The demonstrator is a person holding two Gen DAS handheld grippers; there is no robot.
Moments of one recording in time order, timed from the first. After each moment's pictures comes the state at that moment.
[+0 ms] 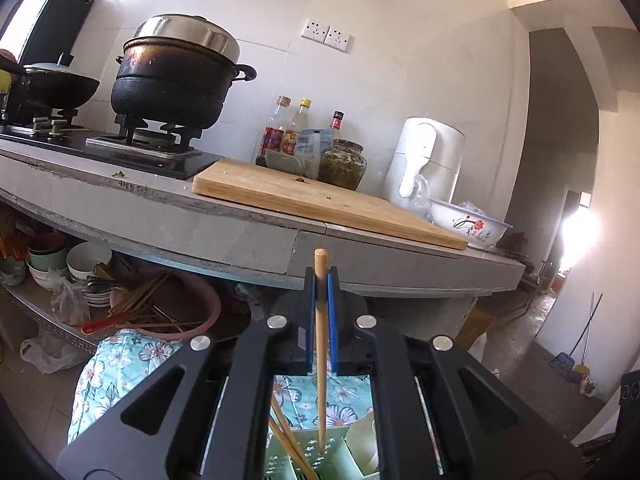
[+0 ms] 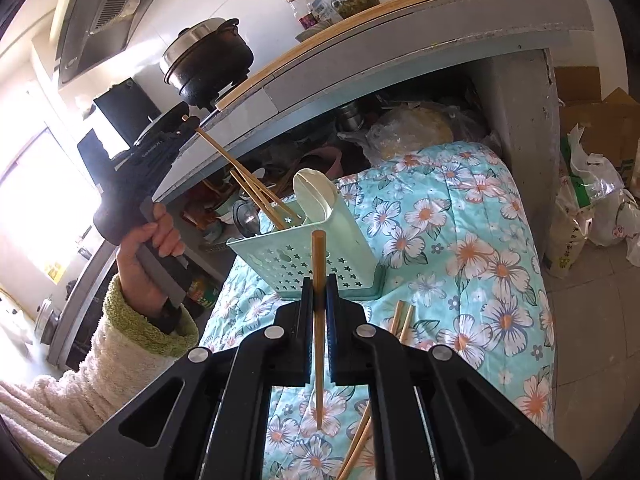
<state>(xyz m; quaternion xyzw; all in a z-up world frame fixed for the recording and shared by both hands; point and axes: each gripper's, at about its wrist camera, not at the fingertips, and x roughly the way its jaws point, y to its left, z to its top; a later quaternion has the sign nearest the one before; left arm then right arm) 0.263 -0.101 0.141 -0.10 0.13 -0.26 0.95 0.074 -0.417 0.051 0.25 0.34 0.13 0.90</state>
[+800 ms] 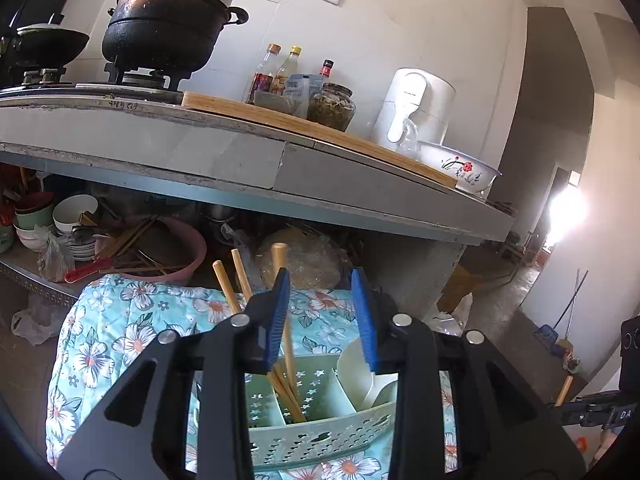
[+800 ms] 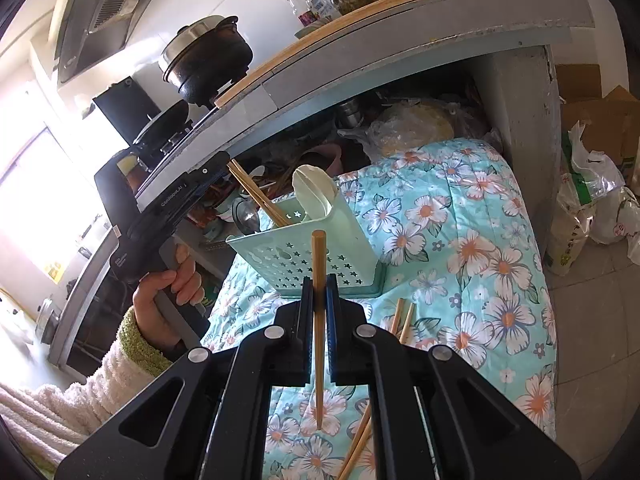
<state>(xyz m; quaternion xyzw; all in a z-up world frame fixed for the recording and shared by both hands) 0.248 -0.104 0.088 -0.09 0.20 -0.30 0.93 0.076 -0.415 0.049 0.25 0.35 0.13 0.90</state>
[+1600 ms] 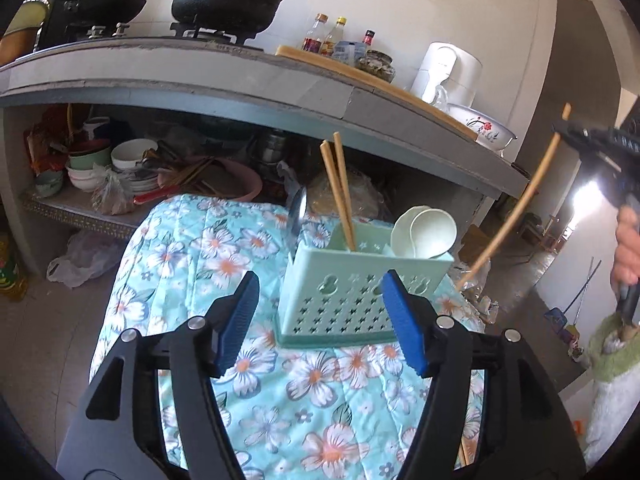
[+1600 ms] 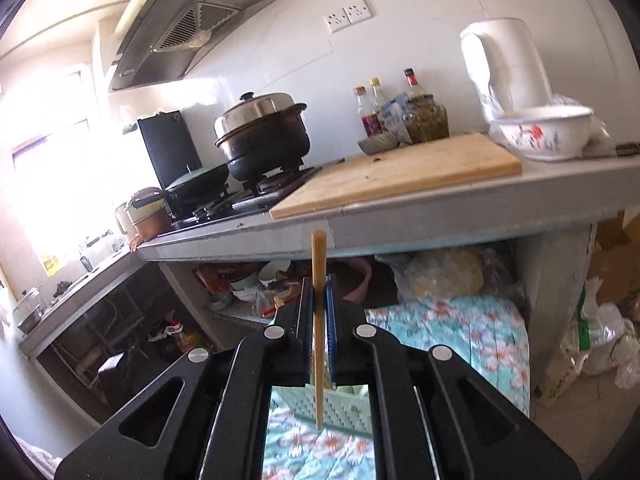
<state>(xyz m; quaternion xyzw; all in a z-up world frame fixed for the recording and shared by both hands) 0.162 -0.011 0.041 -0.09 0.29 -0.24 0.92 0.134 -0.385 0.181 0.15 0.18 0.15 0.96</state>
